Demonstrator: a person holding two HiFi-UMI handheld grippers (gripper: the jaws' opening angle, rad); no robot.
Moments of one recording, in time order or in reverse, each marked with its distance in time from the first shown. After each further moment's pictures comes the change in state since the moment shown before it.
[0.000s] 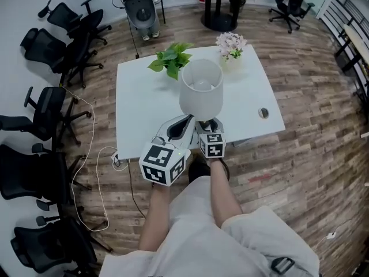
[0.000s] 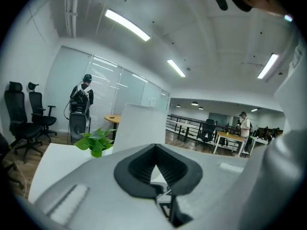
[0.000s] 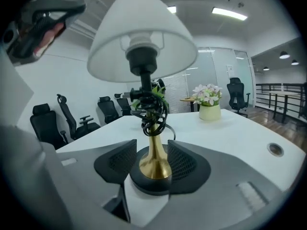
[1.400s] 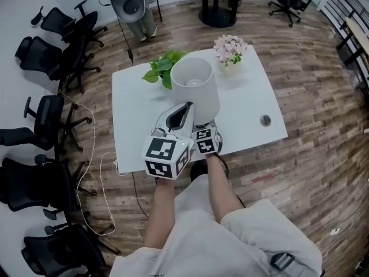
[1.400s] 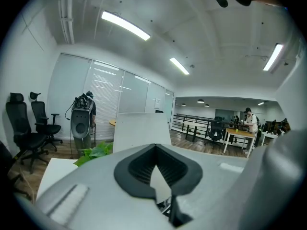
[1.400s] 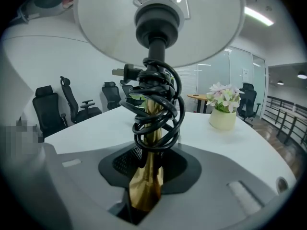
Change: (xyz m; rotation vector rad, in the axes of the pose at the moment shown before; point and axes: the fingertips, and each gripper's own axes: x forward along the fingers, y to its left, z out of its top) left arm 0.074 0.041 0.050 0.043 -0.008 0.066; right arm 0.069 -0.006 0.020 -0.163 0.124 0.033
